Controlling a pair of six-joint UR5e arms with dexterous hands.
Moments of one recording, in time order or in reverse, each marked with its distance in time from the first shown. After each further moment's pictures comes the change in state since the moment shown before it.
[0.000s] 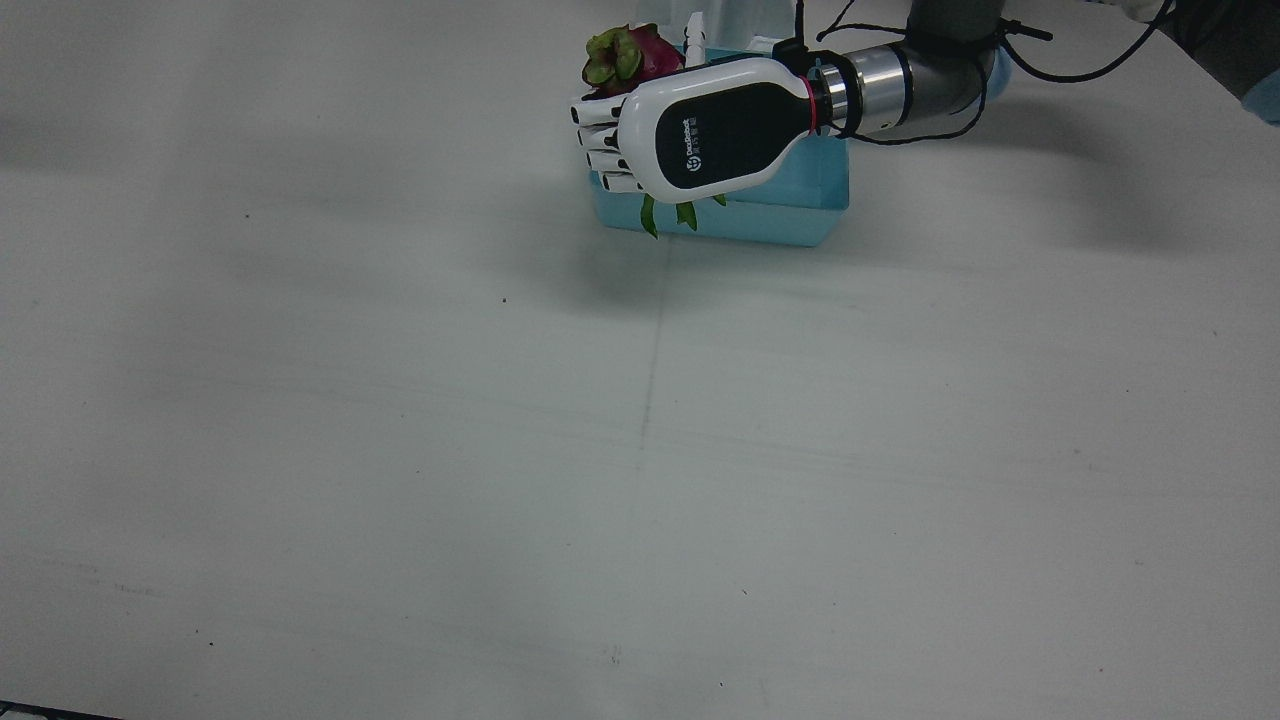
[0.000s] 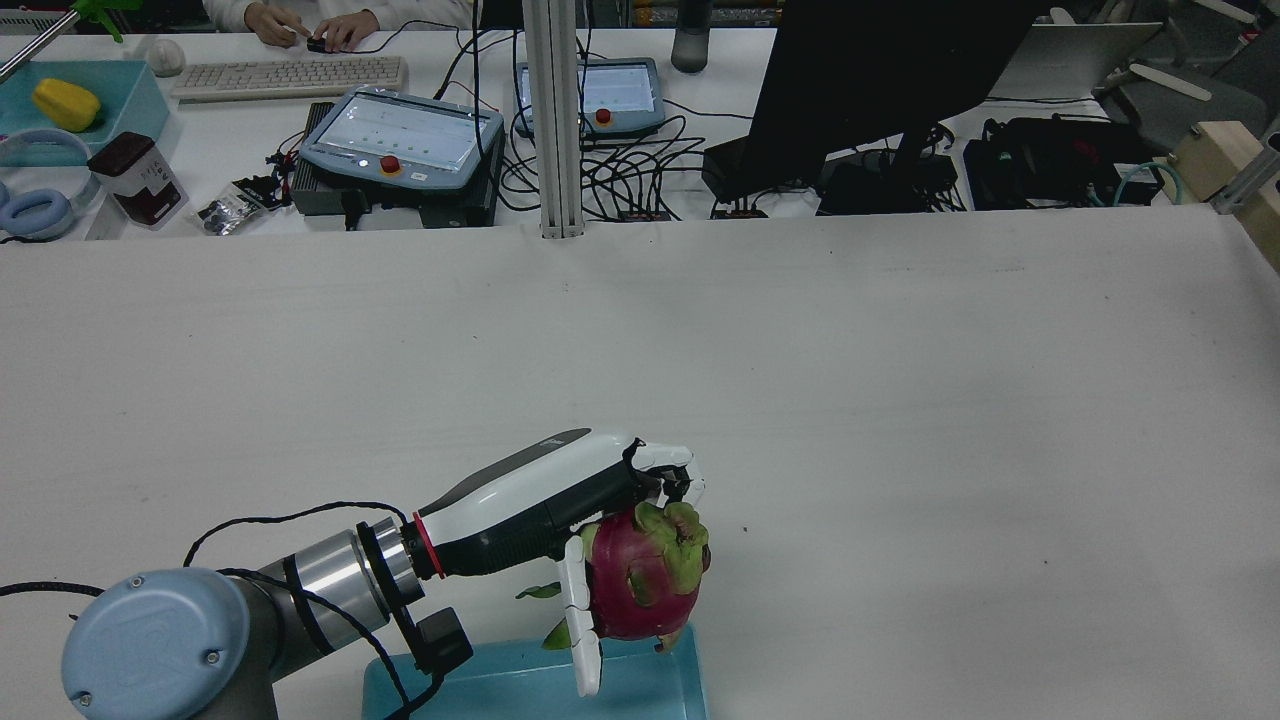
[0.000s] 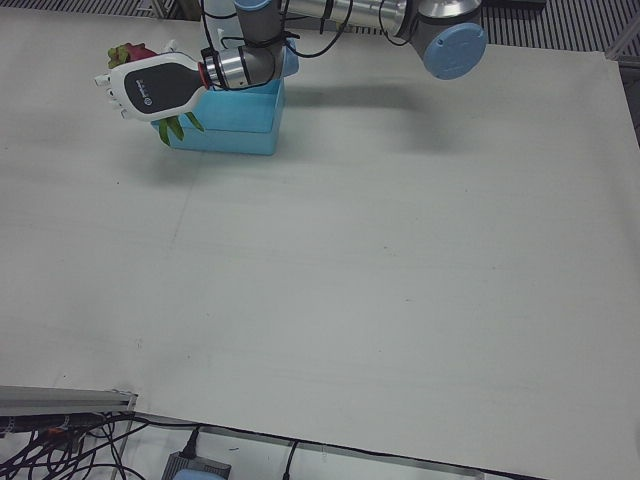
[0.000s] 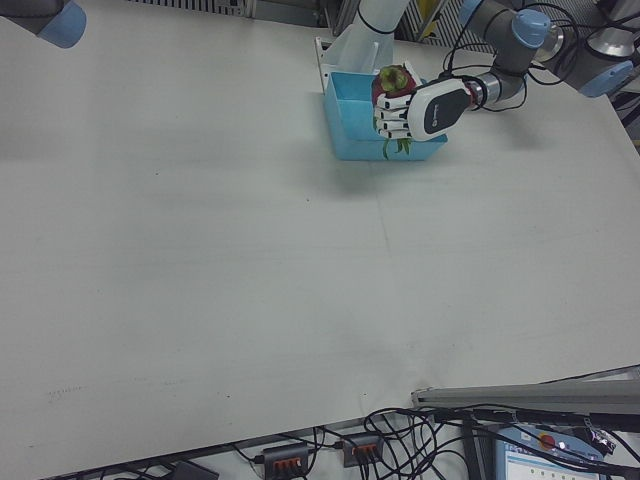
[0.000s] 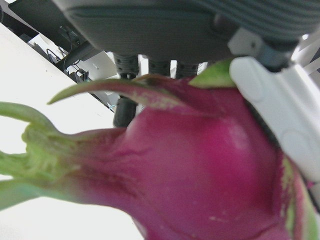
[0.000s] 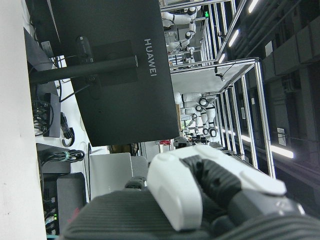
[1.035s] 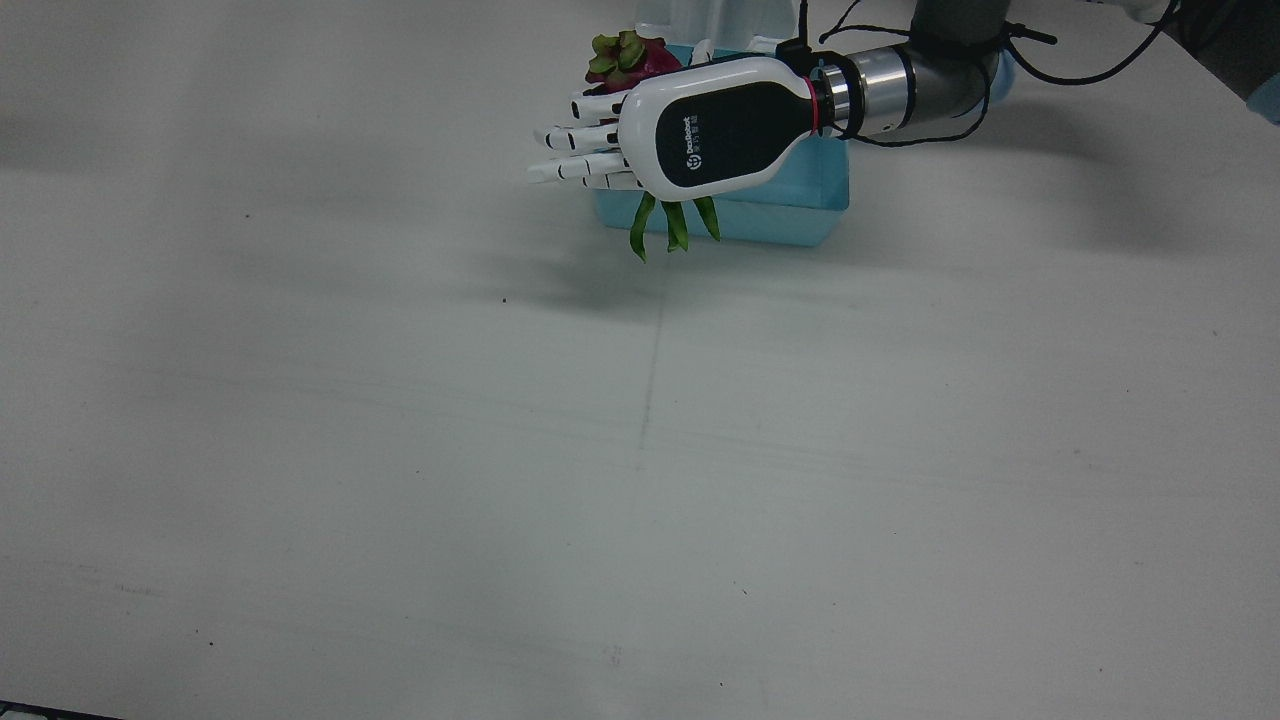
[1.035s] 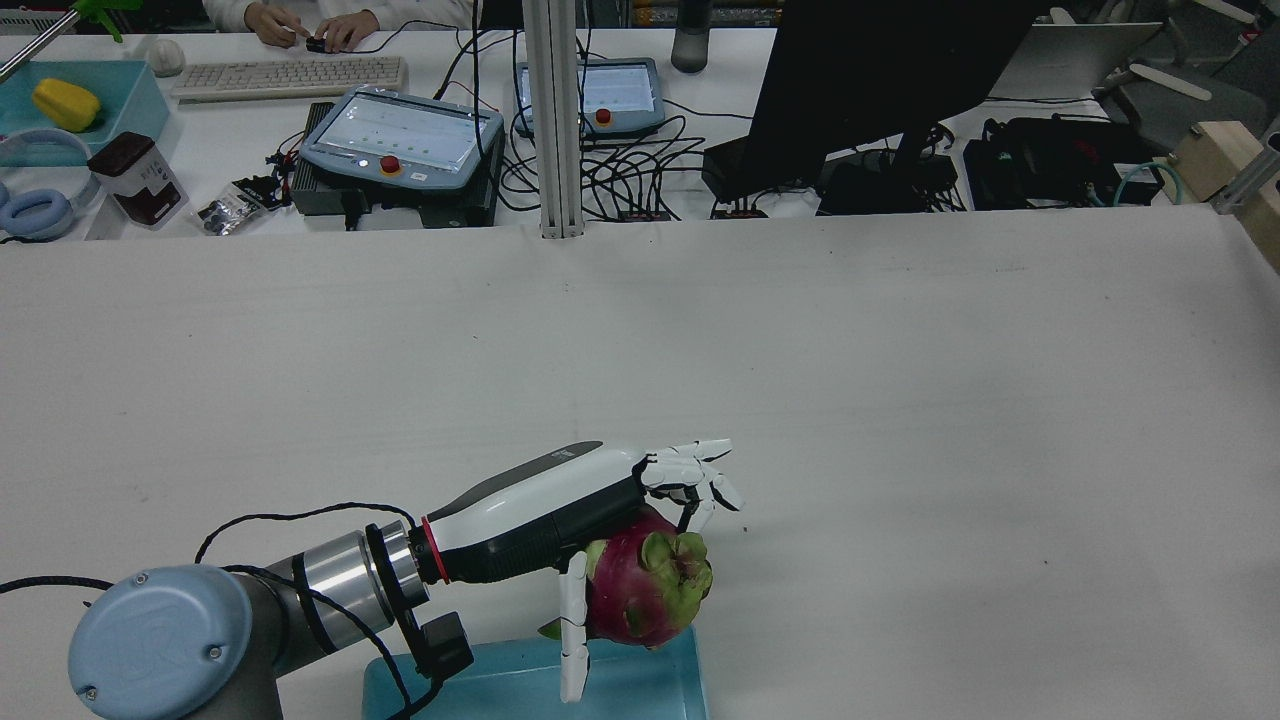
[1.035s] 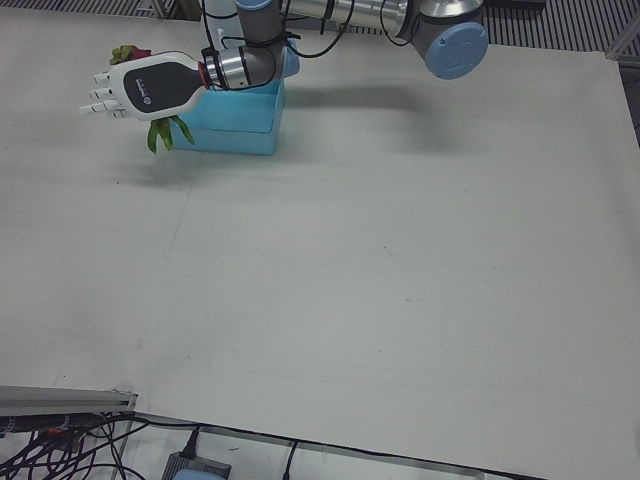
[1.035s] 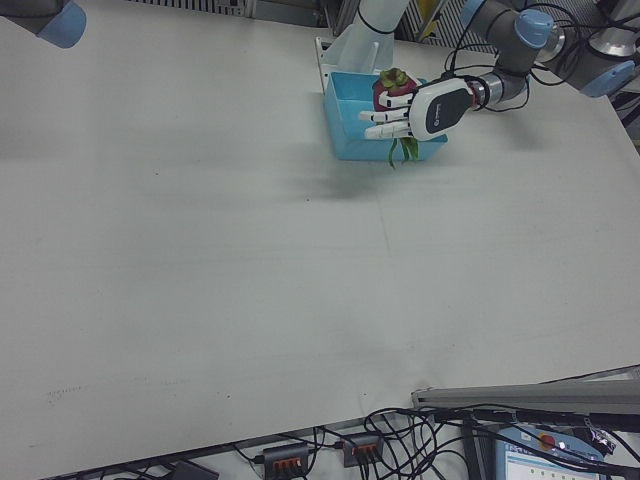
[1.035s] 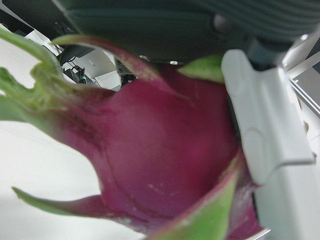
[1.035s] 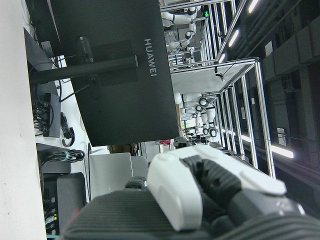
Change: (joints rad) left arm -0.011 0.002 -0.005 -0.003 0.016 -0.003; right arm 0.000 0.000 0.000 0.000 0.000 0.000
